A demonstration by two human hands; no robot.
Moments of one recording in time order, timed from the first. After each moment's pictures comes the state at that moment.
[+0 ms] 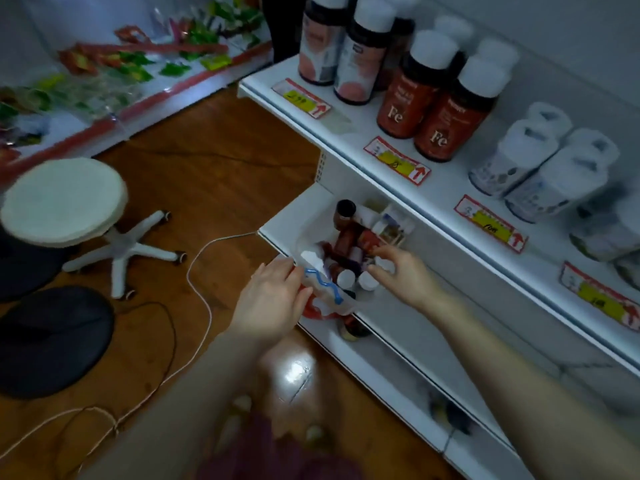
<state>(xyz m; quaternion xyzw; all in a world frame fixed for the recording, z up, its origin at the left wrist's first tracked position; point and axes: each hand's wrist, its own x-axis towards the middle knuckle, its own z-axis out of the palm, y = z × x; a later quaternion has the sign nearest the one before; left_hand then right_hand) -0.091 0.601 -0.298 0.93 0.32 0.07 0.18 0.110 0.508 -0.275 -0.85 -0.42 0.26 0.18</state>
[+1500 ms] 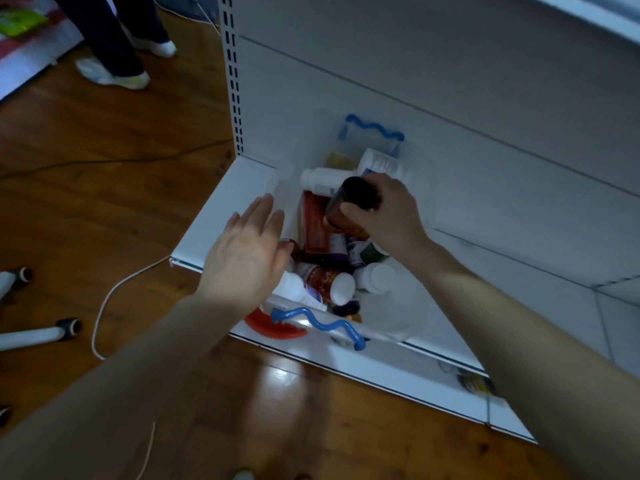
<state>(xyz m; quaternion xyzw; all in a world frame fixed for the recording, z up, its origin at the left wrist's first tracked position) 0.041 0.737 -0.474 0.97 0.13 0.12 0.14 0.194 0.602 -0.449 -0.91 -0.29 0.06 0.30</state>
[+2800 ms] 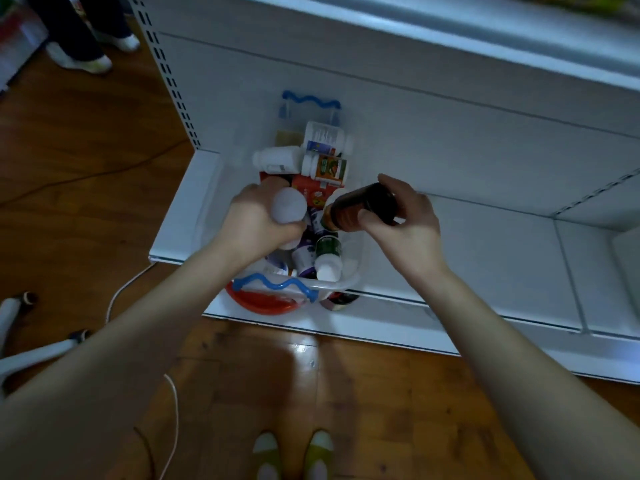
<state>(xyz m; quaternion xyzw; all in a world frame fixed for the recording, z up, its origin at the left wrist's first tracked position) 0.077 0.684 -0.424 0.92 0.15 0.04 0.37 0.130 0.500 -0.412 -0.87 -0.08 0.03 0.48</state>
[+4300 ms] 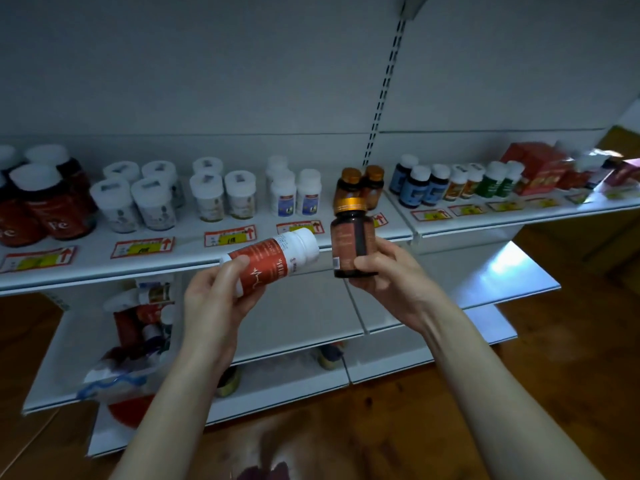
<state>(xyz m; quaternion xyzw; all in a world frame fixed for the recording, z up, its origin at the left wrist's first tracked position) 0.007 0.348 -0.119 0.50 0.20 0.13 0.83 0.043 0.152 -0.105 -0.60 -0.01 0.14 0.79</state>
